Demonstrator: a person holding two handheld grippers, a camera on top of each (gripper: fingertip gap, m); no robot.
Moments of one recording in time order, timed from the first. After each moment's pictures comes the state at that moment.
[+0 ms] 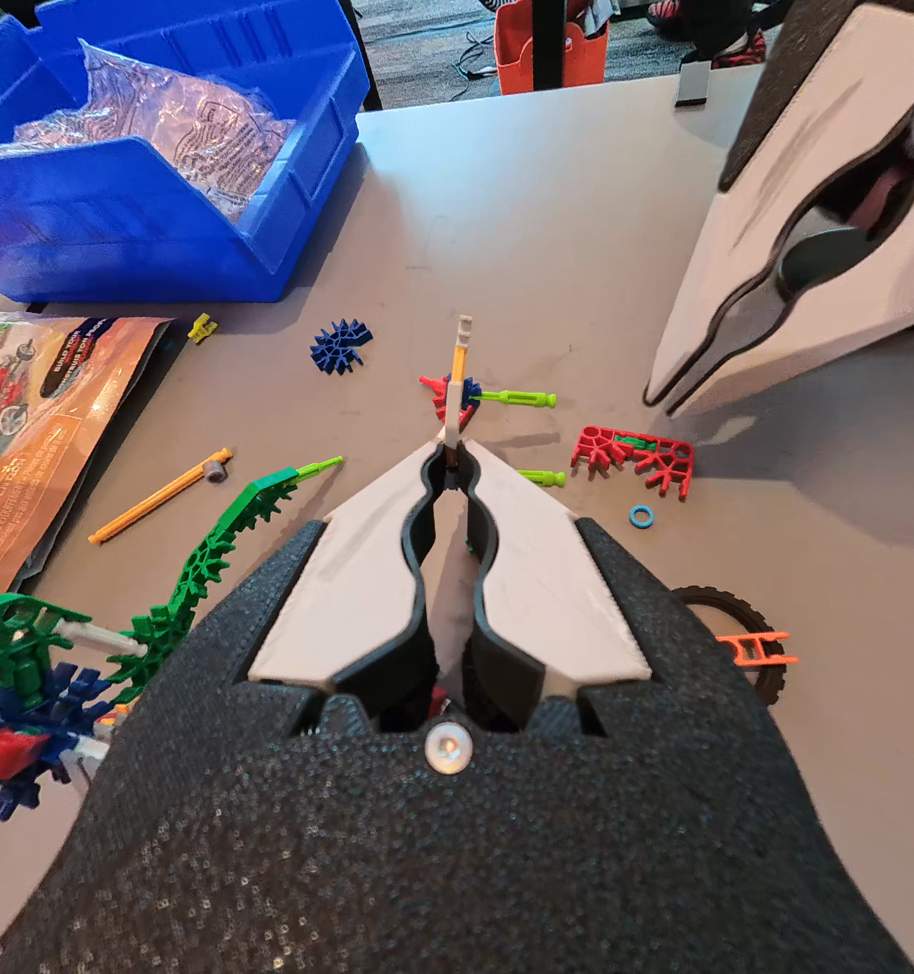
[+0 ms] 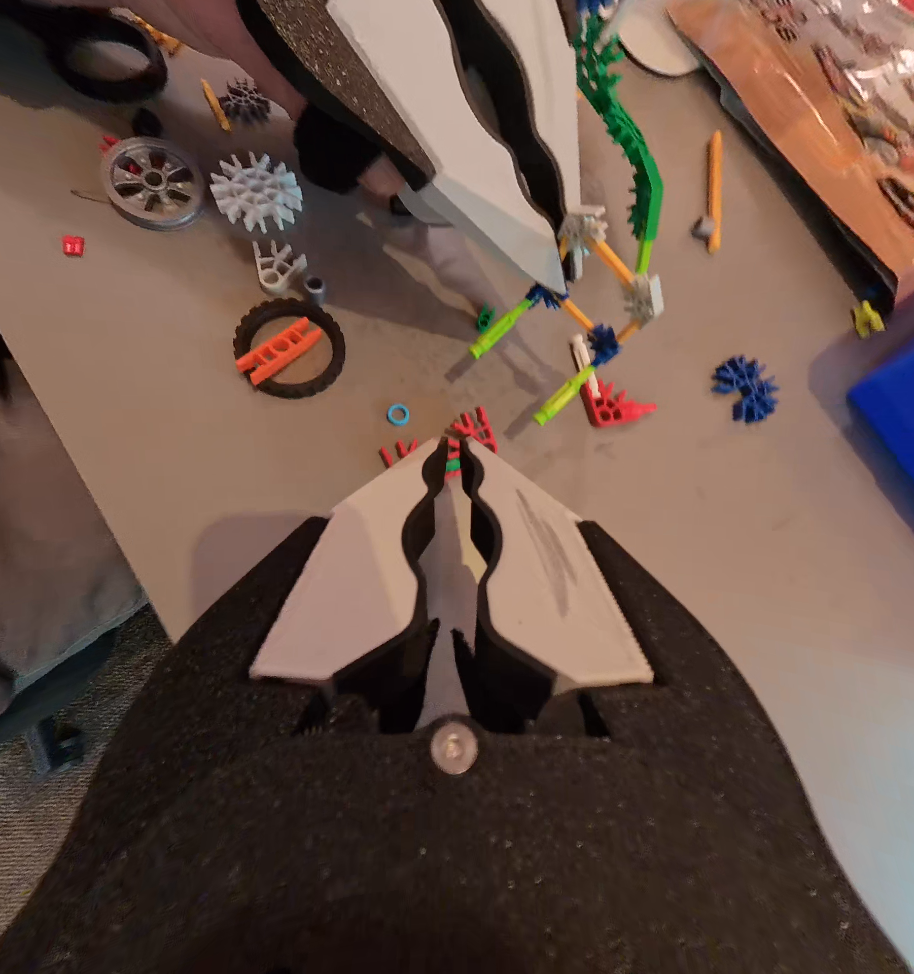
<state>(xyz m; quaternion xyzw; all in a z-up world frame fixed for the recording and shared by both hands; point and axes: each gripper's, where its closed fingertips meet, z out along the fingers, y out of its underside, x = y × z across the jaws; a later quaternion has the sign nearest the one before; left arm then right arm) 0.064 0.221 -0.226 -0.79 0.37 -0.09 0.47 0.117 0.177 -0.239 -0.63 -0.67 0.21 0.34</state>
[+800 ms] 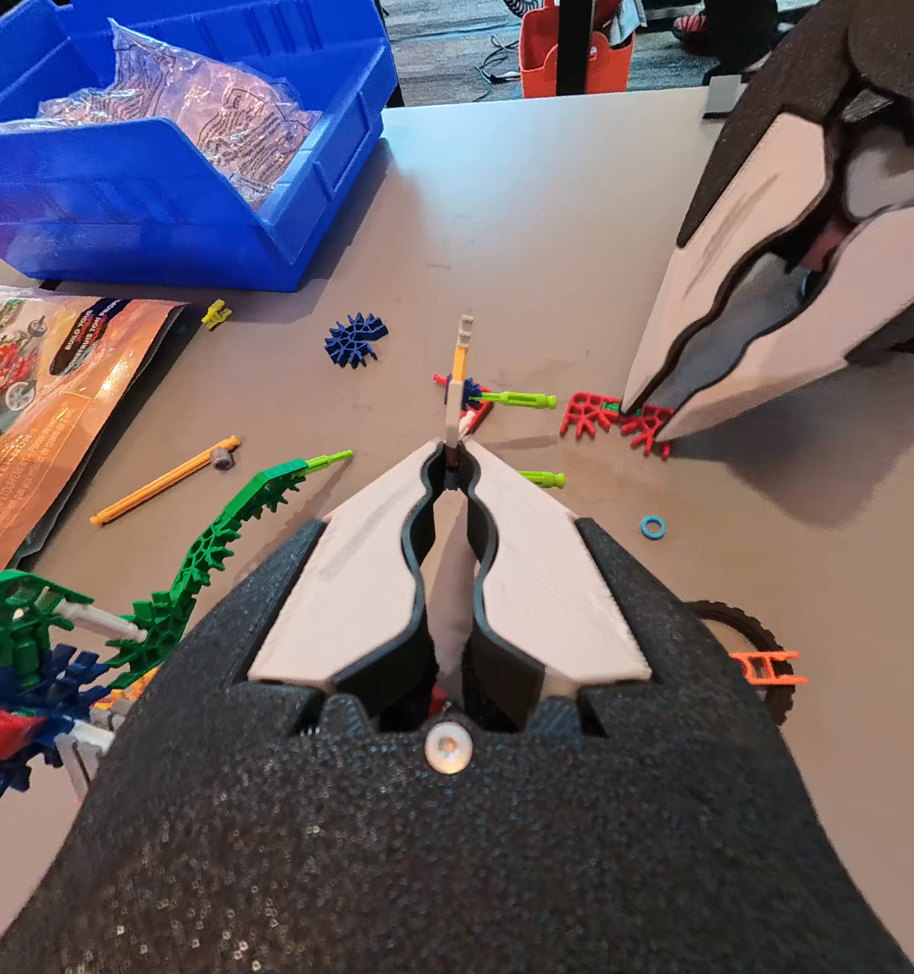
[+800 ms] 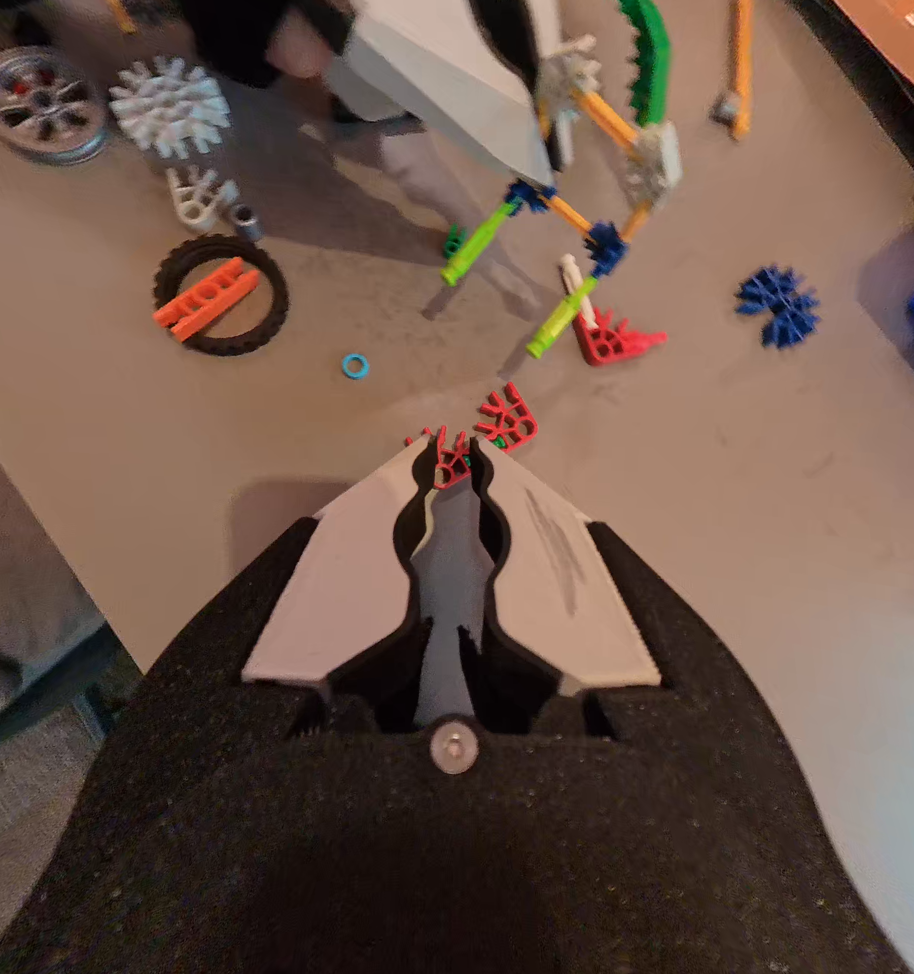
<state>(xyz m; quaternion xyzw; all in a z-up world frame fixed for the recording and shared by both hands) 0.060 0.225 -0.227 -0.80 0.35 -0.09 0.48 0.128 0.193 -0.265 -0.67 -0.66 0.19 0.30</state>
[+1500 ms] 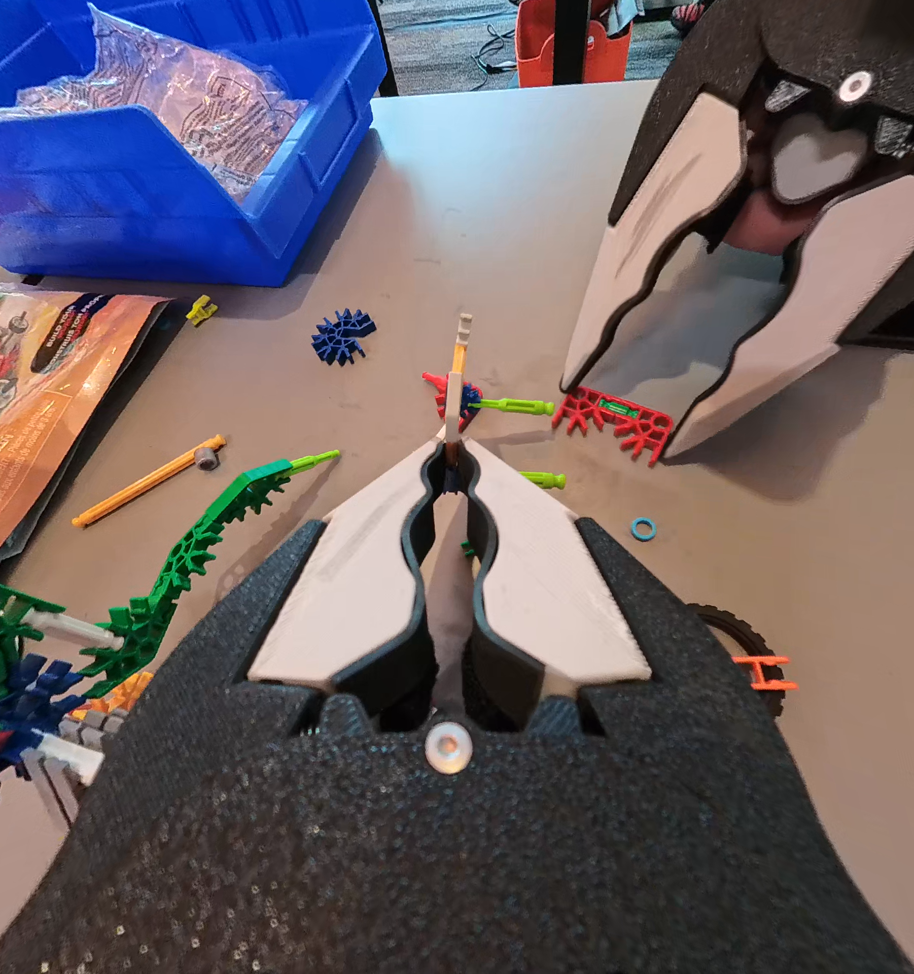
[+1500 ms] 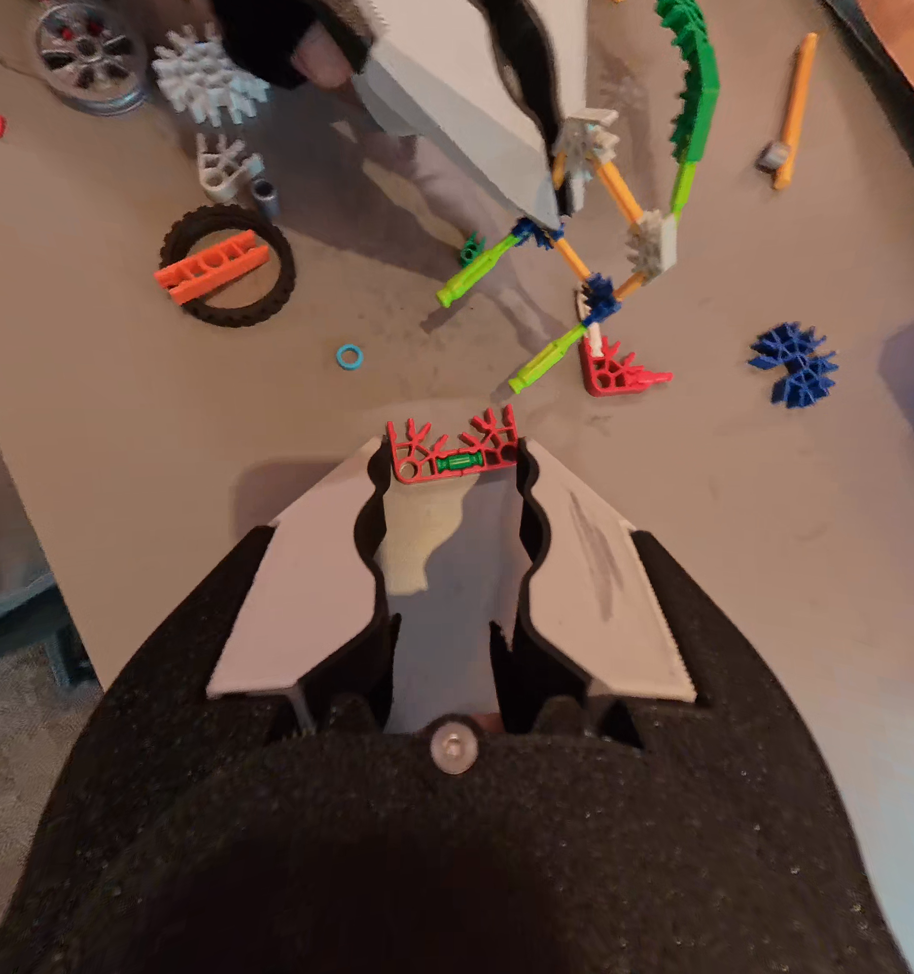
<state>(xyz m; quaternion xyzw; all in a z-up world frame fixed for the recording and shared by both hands) 0.065 0.224 -0.231 -0.80 0.35 -0.09 0.47 0.124 0.199 -0.267 -0.61 -0.71 0.22 0.28</state>
